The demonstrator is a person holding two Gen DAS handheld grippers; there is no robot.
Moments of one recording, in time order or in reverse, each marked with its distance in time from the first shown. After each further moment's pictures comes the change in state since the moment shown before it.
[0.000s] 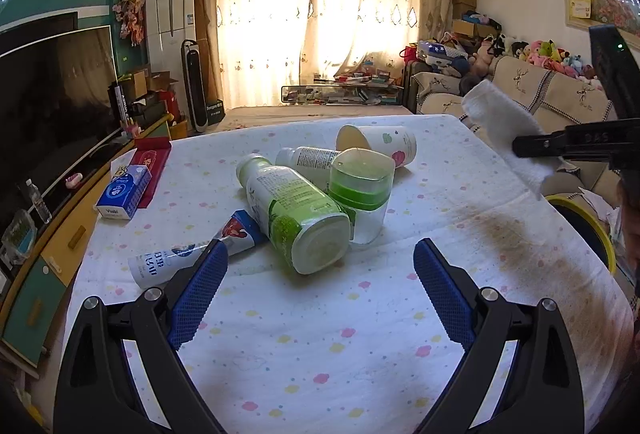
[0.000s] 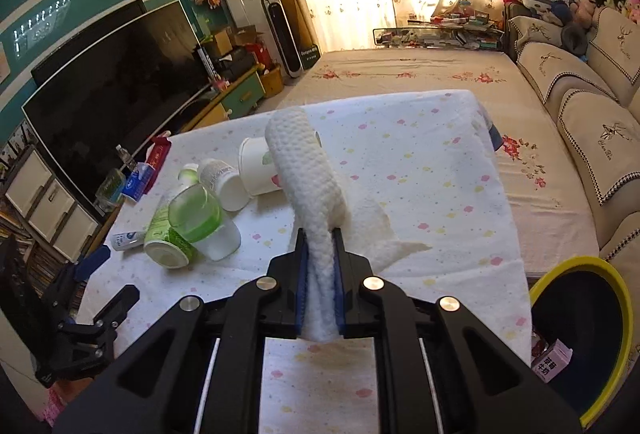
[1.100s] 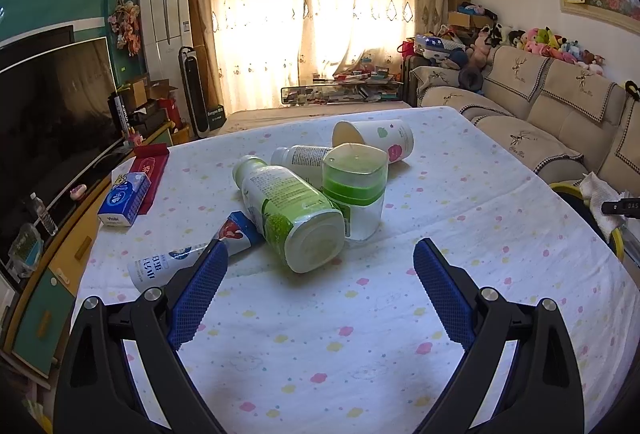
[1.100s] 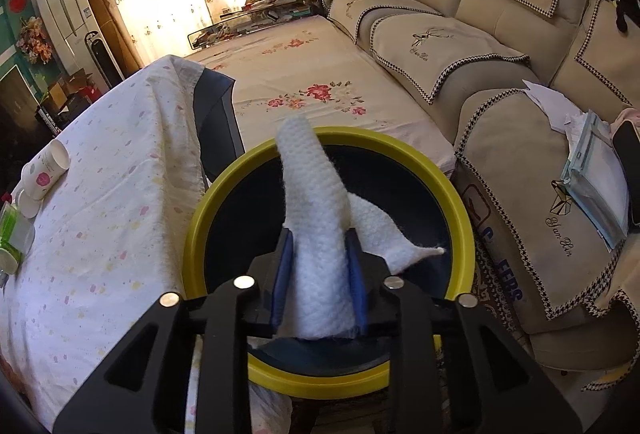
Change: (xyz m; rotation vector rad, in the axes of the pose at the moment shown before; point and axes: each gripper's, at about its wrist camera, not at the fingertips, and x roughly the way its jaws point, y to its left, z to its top) left arm 0.003 -0.010 -0.003 0.046 0.003 0.019; right arm -0.069 -0.197 -0.119 0.369 0.013 -0.505
